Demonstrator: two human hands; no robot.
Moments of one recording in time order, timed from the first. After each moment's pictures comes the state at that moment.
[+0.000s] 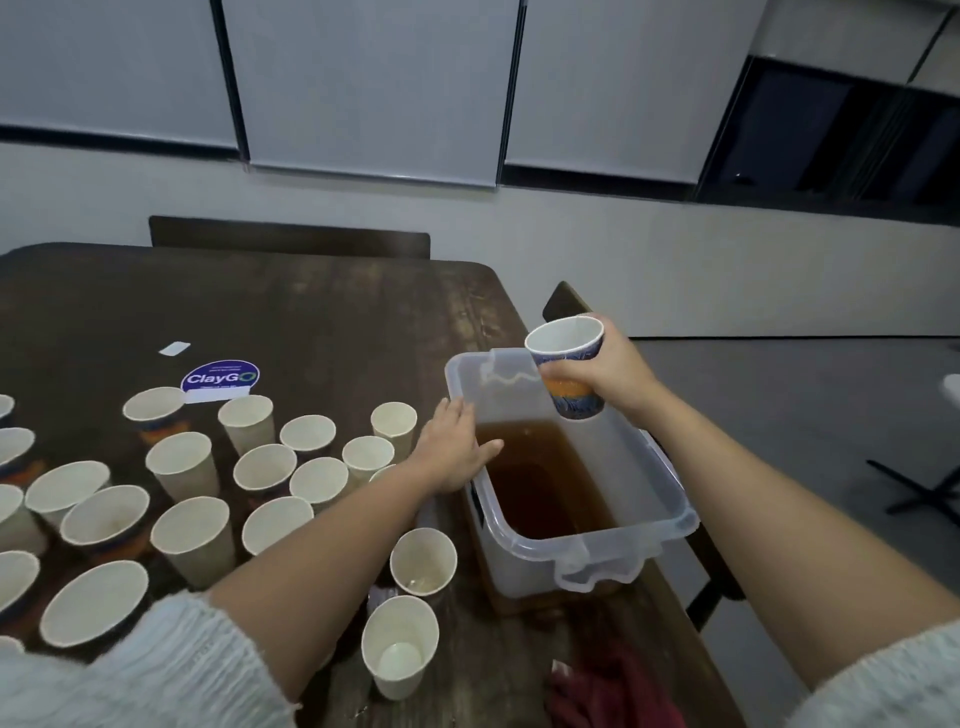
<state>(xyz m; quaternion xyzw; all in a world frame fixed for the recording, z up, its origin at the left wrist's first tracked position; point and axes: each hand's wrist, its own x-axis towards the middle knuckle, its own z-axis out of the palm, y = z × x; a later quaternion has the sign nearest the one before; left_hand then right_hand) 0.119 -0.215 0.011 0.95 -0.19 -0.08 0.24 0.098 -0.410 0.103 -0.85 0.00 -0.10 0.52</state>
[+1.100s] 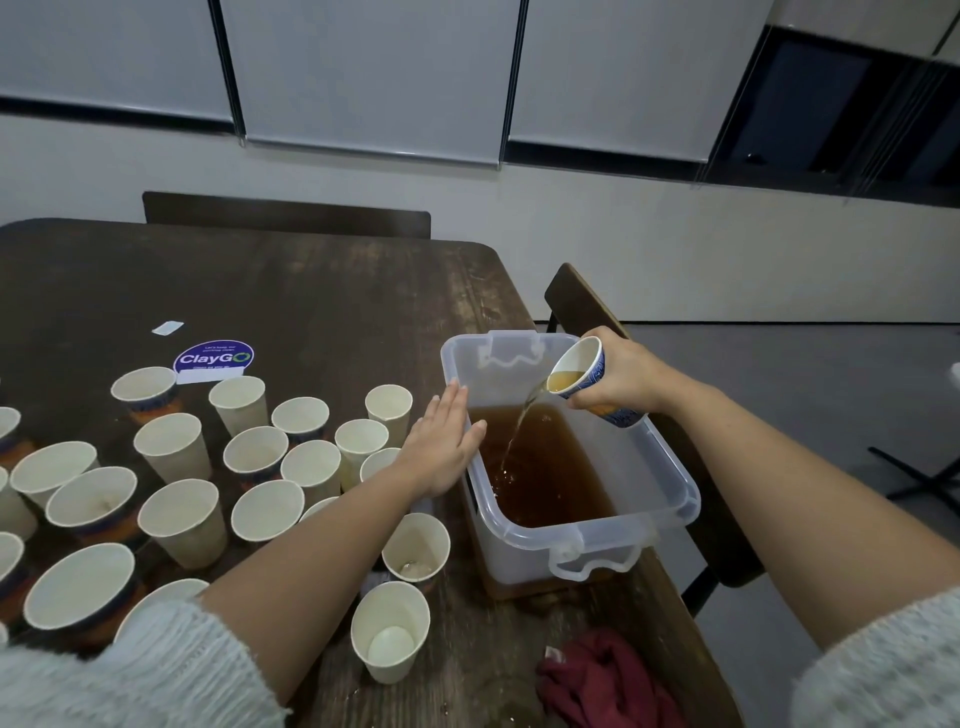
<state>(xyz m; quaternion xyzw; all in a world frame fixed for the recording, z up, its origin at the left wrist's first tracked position) 0.120 -0.210 -0.022 0.93 -0.20 -0.06 0.30 0.098 -0.445 0.097 -0.97 -0.02 0.02 0.25</state>
